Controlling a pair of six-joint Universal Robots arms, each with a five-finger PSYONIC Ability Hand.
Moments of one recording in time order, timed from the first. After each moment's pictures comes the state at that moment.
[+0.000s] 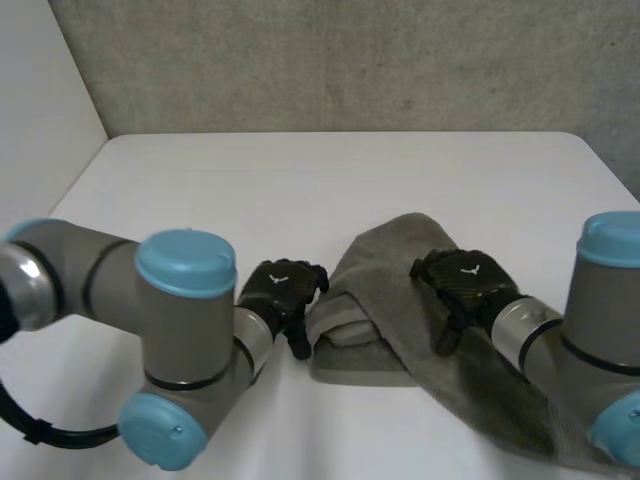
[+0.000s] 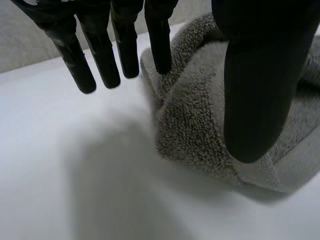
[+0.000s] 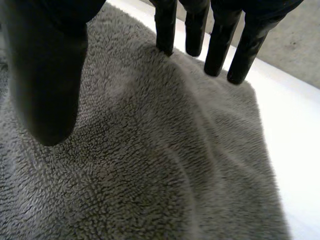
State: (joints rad) left arm 4.01 -2.18 -1.44 3.19 -1.62 3.12; right arm 1.94 -1.18 1.71 -0.08 1.37 2.89; left_hand 0.48 0.48 0.48 0.48 0.30; right_hand 0.35 0.35 0.35 0.35 0.18
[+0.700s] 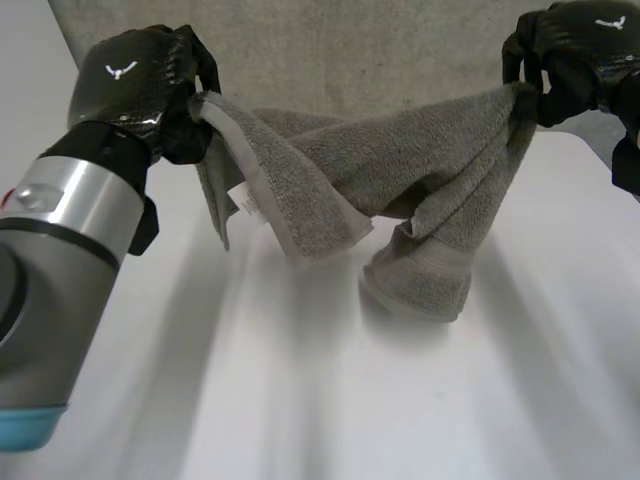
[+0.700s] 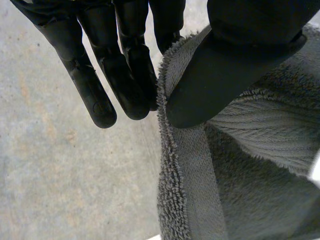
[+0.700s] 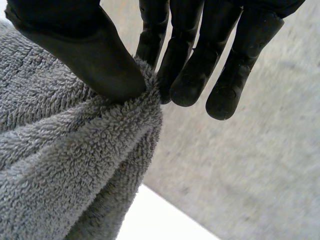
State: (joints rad) left arm 4.13 -1.56 -1.56 3.35 -1.71 3.13; right arm 1.75 -1.47 1.24 0.20 1.18 3.04; left_hand 1.16 1.21 1.22 1.22 1.02; right_hand 1.32 1.32 1.34 1.33 1.15
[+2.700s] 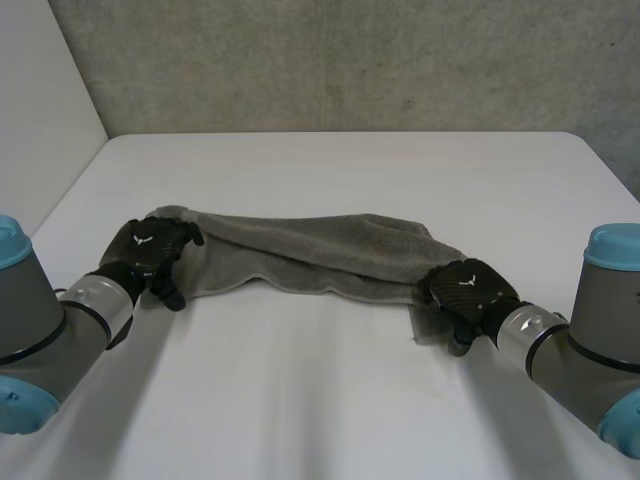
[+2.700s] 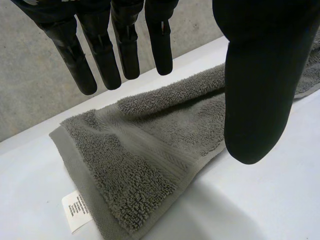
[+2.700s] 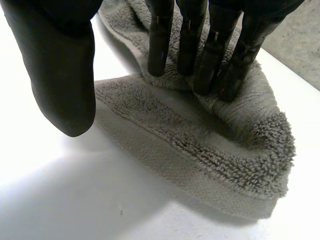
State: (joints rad) left arm 4.52 -1.92 -1.81 3.46 -1.34 3.35; right arm 1.87 -1.13 1.73 -0.11 1.26 2.64; left_hand 0.46 0.46 0.46 0.46 0.28; right_hand 0.54 0.52 0.53 0.53 0.37
